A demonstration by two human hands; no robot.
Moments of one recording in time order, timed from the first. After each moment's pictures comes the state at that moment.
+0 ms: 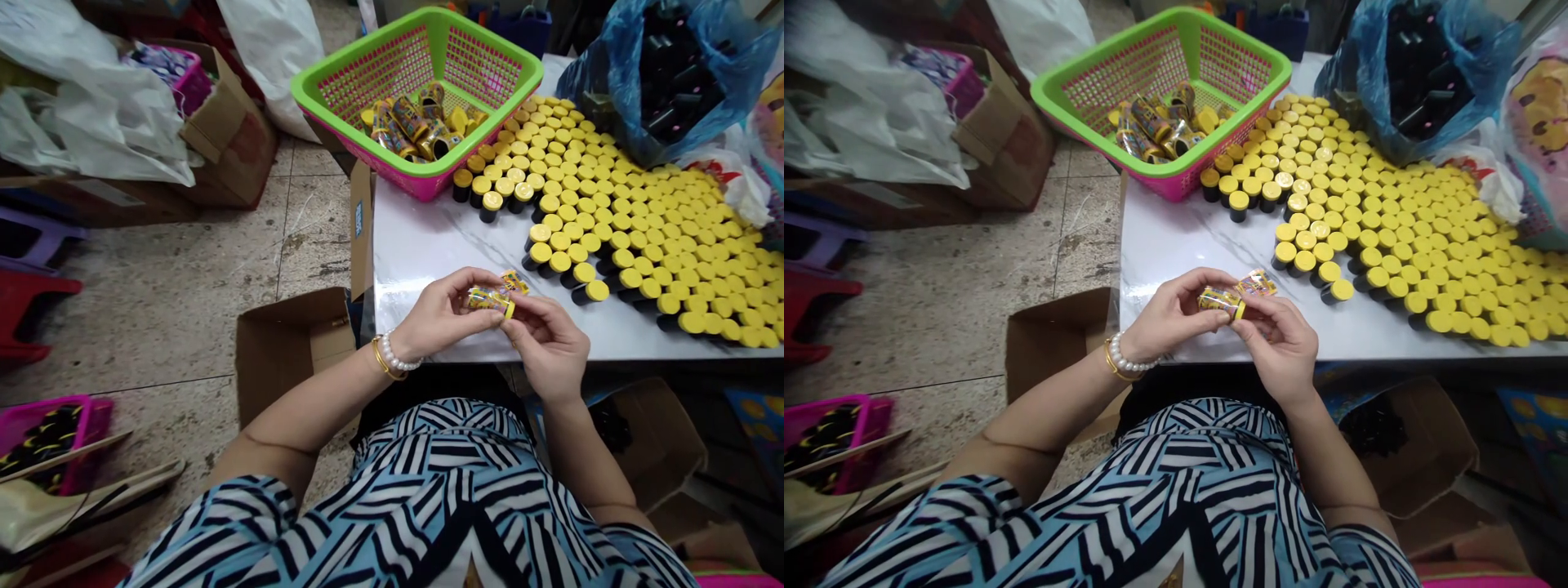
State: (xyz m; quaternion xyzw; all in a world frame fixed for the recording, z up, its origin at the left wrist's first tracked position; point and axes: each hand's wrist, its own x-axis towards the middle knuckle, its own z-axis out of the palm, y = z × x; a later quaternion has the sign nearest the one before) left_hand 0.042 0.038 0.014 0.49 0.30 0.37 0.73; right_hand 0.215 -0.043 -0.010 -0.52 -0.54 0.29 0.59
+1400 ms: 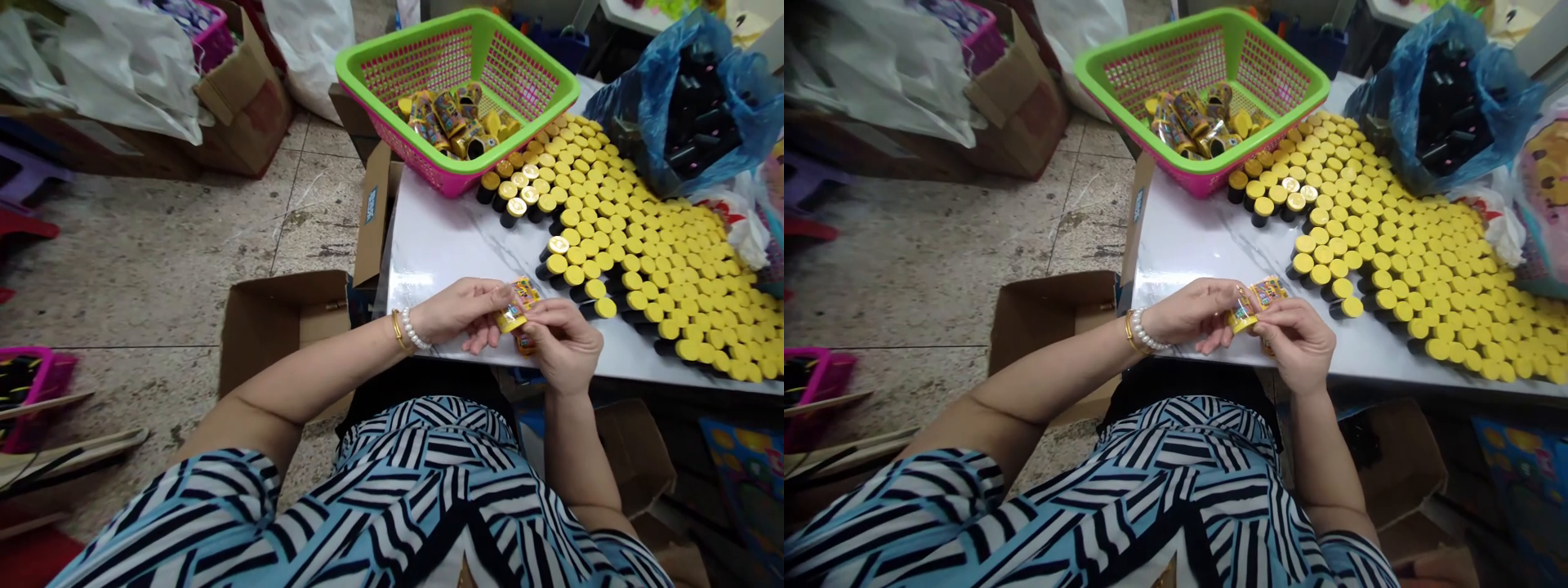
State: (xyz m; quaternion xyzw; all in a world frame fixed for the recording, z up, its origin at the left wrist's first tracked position) left_hand 0.041 0.051 -0.002 0.44 0.20 0.20 0.85; right_hand 0.232 -0.024 -0.013 -0.48 -0.60 0.24 0.59
